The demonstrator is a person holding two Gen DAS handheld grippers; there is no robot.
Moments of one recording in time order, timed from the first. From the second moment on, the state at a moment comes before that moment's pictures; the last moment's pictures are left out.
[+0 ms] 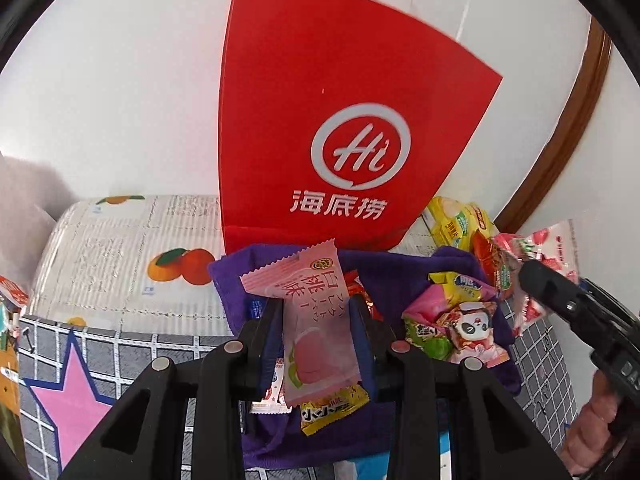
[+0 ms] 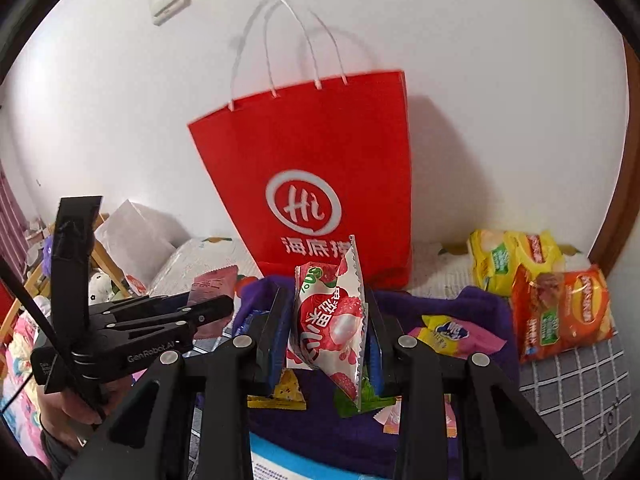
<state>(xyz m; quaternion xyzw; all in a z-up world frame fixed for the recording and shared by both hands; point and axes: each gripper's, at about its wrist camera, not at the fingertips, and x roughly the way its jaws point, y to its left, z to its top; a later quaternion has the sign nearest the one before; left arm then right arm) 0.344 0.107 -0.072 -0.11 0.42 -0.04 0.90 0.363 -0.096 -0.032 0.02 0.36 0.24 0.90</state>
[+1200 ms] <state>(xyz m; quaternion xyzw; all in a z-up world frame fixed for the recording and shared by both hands) 0.354 0.098 -0.100 -0.11 0.45 -0.05 0.88 0.399 -0.074 -0.115 -0.03 0.49 0.21 0.85</state>
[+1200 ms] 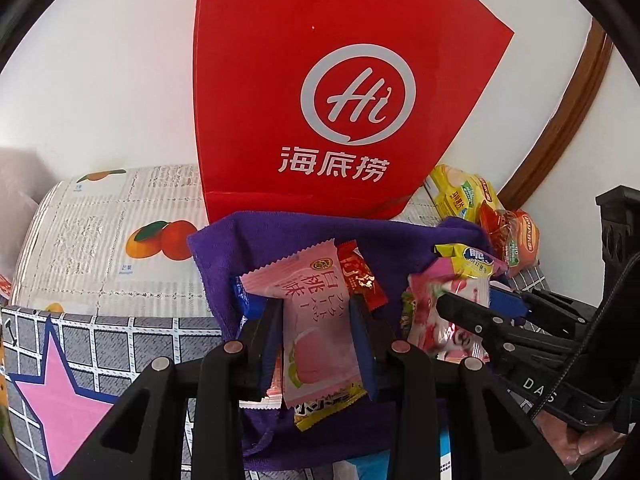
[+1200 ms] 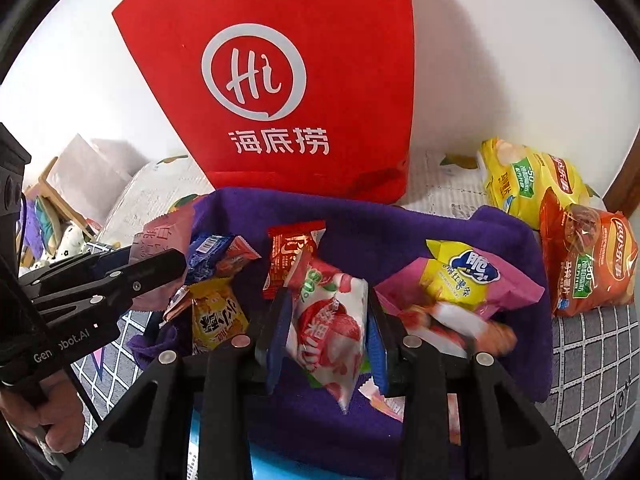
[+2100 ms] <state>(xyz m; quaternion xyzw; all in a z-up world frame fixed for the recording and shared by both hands) 0.356 0.097 -0.100 -0.14 0.45 -0.09 0.88 0.389 -0.086 -0.091 -0.03 0.46 0.21 0.86</state>
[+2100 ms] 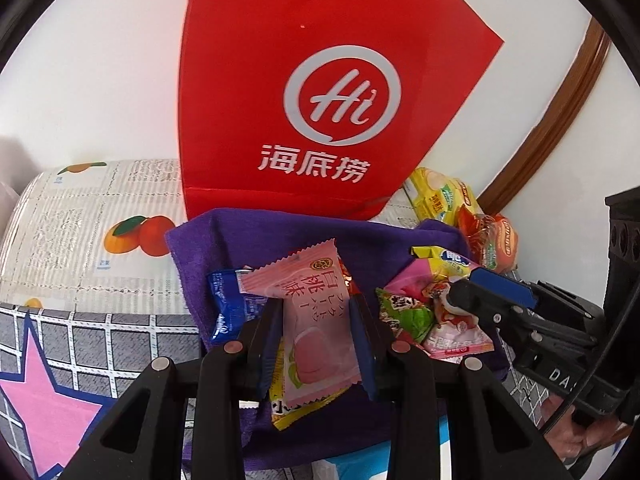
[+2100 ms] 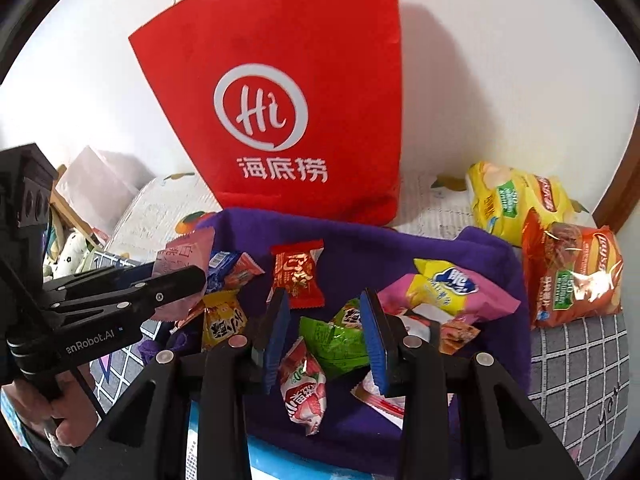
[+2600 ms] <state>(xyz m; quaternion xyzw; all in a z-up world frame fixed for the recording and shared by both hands) 0.356 0.069 -0.111 -0.10 0.47 -0.11 0.87 0.392 -0.100 -0.085 -0.02 0.46 0.20 0.87</state>
